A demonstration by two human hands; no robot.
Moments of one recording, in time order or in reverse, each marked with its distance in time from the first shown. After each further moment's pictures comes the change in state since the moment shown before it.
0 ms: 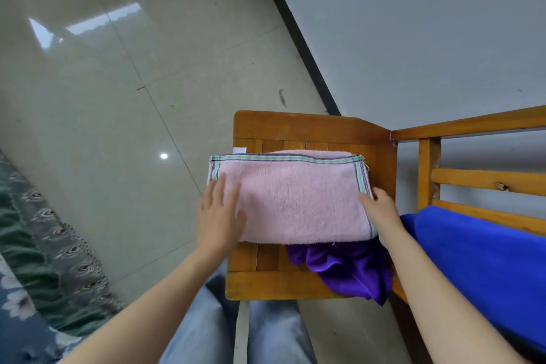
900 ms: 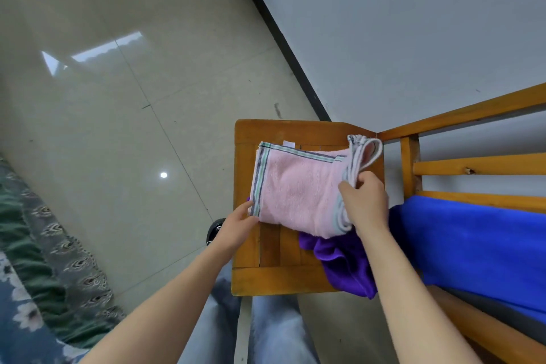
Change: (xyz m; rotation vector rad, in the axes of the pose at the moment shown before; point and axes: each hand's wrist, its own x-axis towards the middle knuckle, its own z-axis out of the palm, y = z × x) left_hand -0.019 0.024 -0.013 -0.854 -0.406 -0.312; right_hand -0.103 -0.057 0.002 -0.075 0.234 -0.290
